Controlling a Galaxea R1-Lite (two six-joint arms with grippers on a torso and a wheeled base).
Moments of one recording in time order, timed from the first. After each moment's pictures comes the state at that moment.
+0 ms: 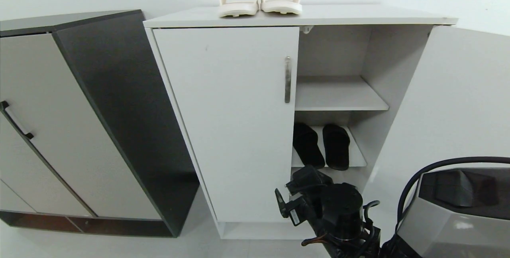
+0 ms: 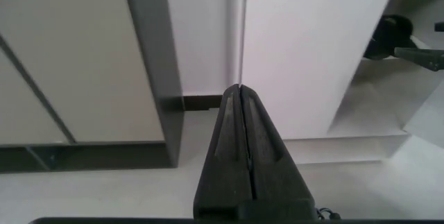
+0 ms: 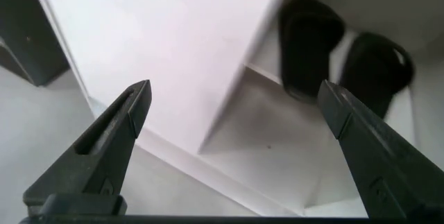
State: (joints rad) left arm 0.00 0.00 0.00 0.00 -0.01 0.01; right arm 0.90 2.18 -0.66 -1.38 -0.53 -0.17
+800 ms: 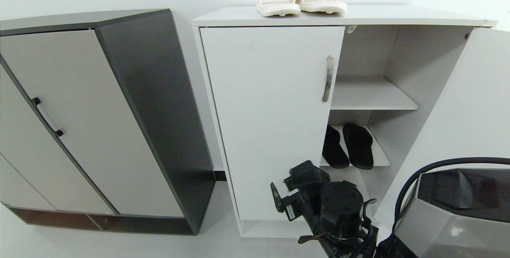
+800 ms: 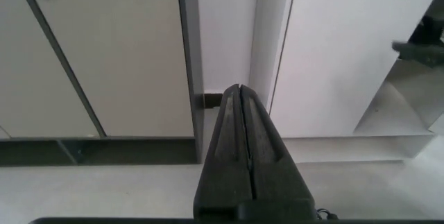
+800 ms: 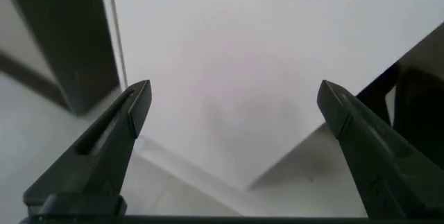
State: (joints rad) left arm 0.00 0.00 0.00 0.00 0.00 0.00; right arm 0.90 2.19 -0.69 -1.43 -0.54 -0.17
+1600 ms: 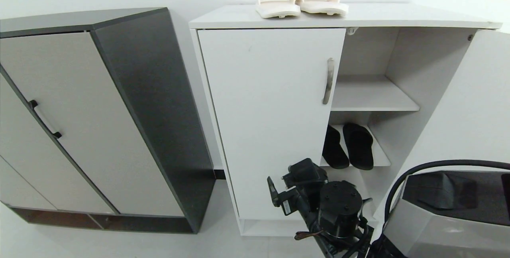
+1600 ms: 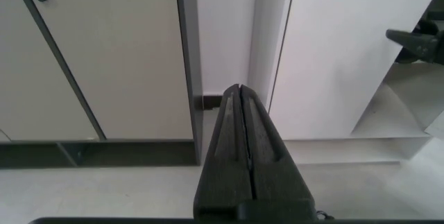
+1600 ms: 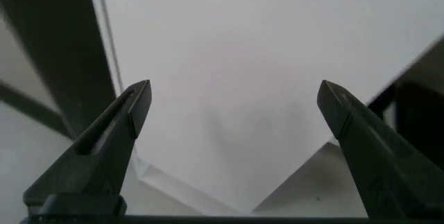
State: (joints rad) left arm 0.00 0.00 0.00 0.00 0.00 0.00; right arm 0.89 2.23 -0.72 -1.51 -0.53 -0.17
